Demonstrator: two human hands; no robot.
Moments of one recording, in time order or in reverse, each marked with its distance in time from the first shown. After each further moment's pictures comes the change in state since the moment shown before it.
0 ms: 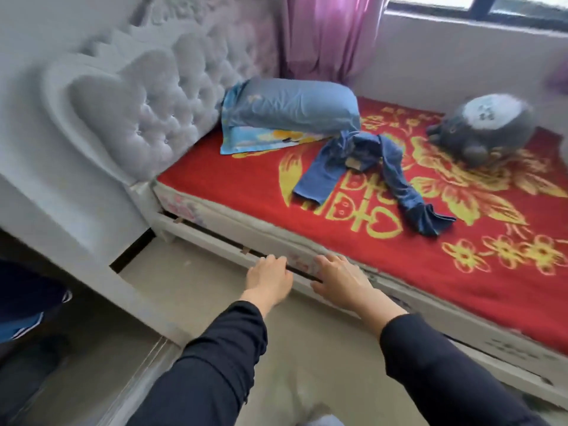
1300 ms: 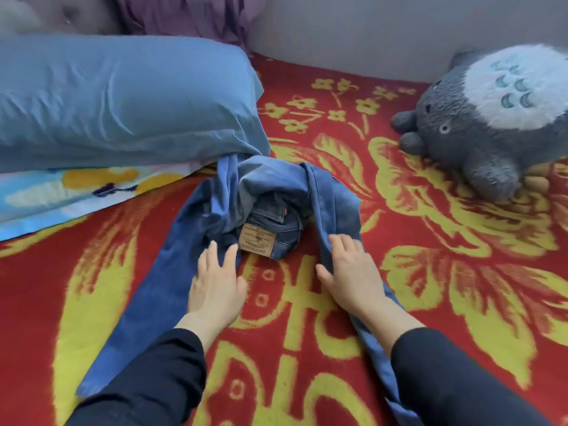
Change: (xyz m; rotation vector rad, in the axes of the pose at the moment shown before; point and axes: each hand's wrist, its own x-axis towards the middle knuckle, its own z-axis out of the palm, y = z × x) left_hand 0.760 0.215 0.126 0.010 0.053 0.002; right_hand 0.592 0.545 -0.001 0.007 0.201 0.354
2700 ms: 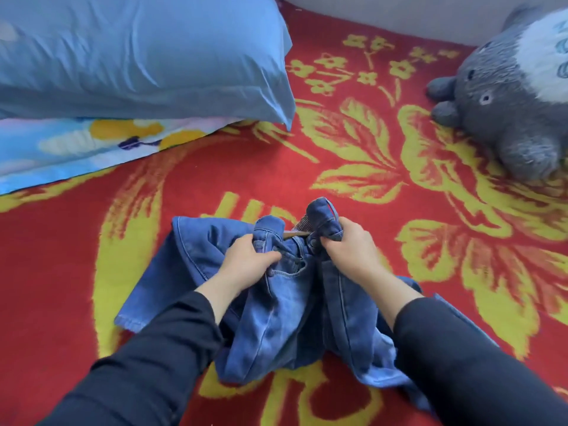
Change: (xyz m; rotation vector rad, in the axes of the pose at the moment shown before) left_hand -0.026 0.003 -0.009 -0.801 -0.303 -0.264; right_hand -0.016 -0.031 -0.005 0.565 -0.153 0.223
